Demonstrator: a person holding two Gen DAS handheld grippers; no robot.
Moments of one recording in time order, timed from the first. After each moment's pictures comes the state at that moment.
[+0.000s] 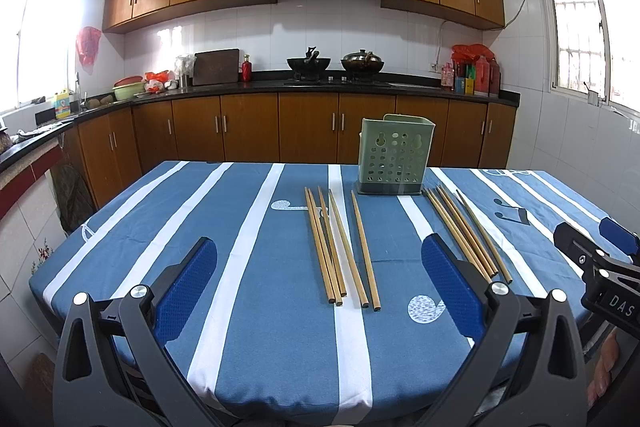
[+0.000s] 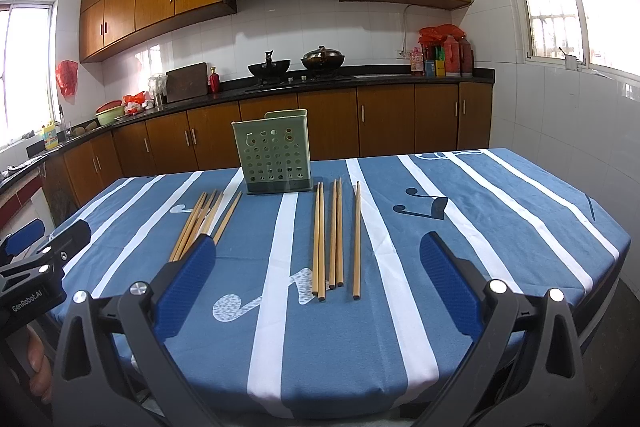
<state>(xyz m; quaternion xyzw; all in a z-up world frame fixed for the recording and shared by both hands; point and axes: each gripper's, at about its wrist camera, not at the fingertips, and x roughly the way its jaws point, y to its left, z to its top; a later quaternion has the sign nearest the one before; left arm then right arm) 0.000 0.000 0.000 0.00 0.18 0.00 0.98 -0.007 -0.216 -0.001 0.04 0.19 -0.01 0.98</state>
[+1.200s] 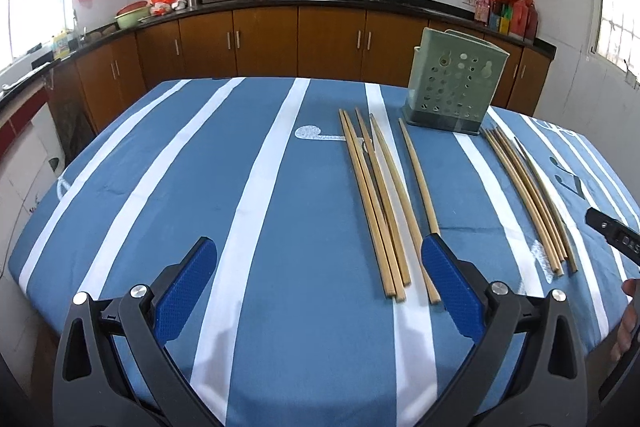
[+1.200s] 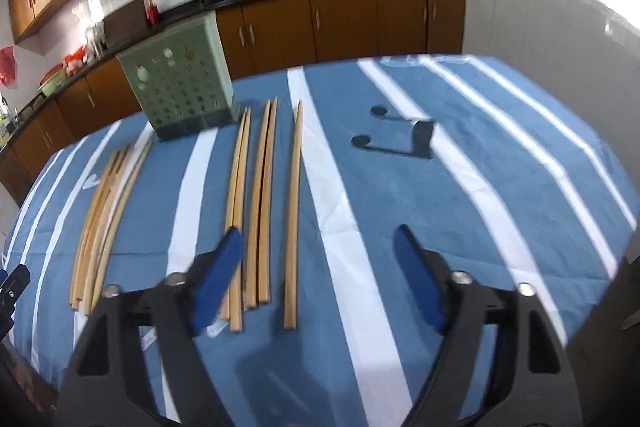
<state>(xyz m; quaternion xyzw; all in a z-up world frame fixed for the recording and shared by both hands) 0.087 0.038 -0.043 -0.02 0.34 0.03 0.94 0.136 -0.272 -0.063 0.09 0.38 -0.07 0.92</state>
